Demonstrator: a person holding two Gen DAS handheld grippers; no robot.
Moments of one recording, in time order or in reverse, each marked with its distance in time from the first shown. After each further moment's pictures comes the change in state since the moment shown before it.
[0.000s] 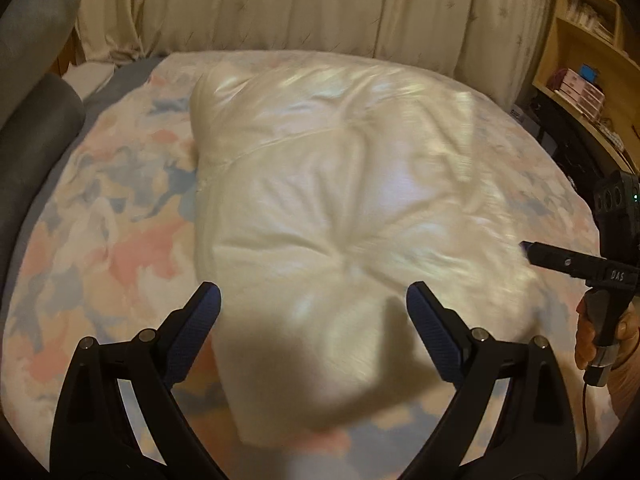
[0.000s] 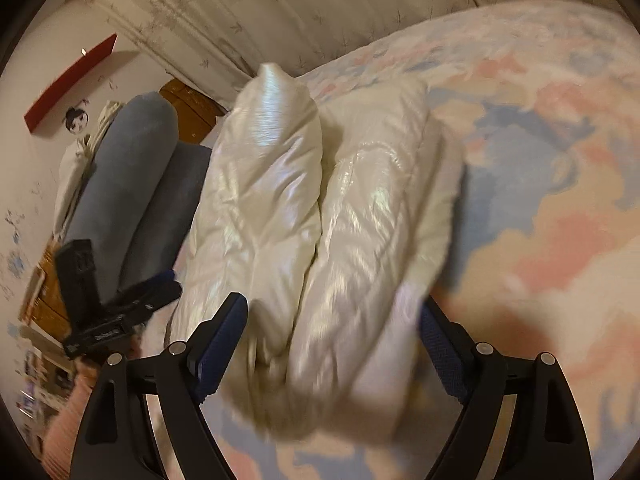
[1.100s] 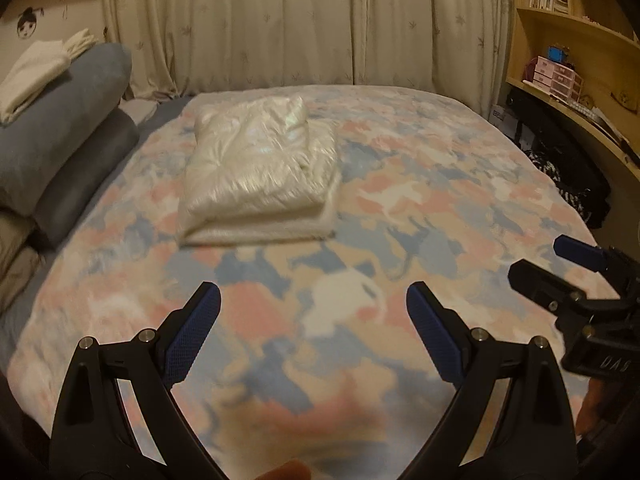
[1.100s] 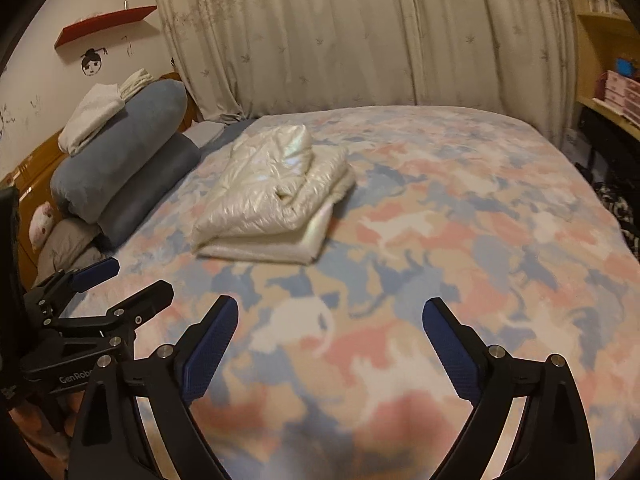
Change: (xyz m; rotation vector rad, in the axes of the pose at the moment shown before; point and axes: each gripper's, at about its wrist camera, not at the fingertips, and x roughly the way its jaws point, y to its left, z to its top) left arm -0.265 -0.298 -0.174 -0.006 -0.110 0.163; right arm -0.337 0.310 -0.203 -0.216 -0.189 -0.376
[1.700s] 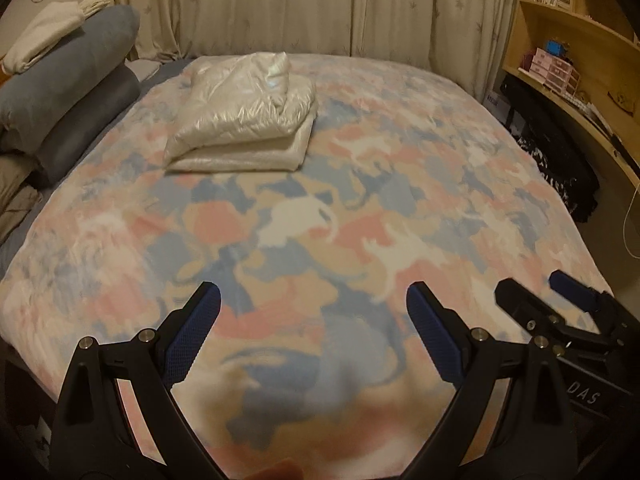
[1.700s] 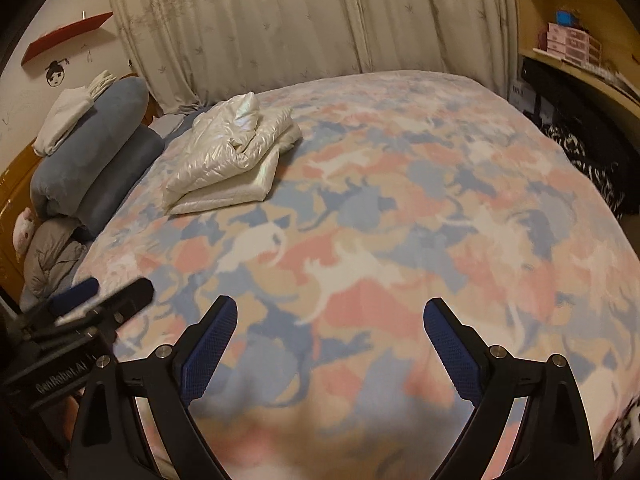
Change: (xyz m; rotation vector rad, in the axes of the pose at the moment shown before) left arm -0.064 -0.057 -0.086 -0.072 0.101 -0.021; right arm -0.105 -0.016 -0.131 0.138 0.075 -0.096
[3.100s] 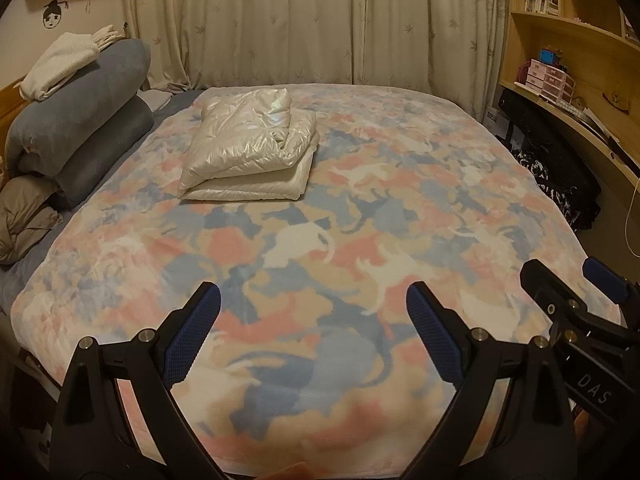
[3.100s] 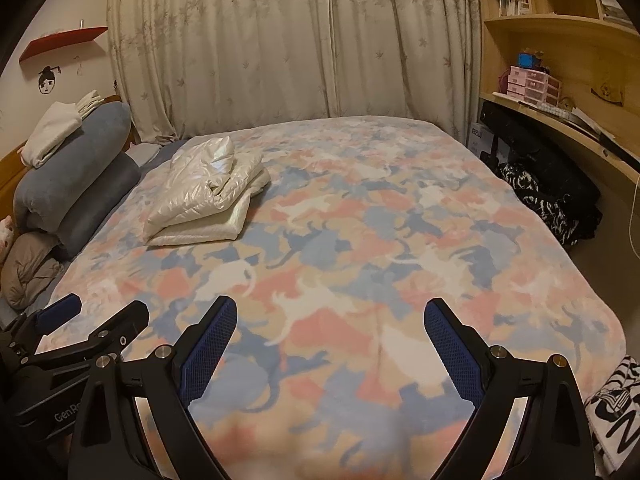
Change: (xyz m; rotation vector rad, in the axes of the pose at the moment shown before) left arm -0.047 -0.017 0.000 0.021 -0.106 0.039; right arm -0.100 0.008 -0.008 -0.012 -0.154 -0.145
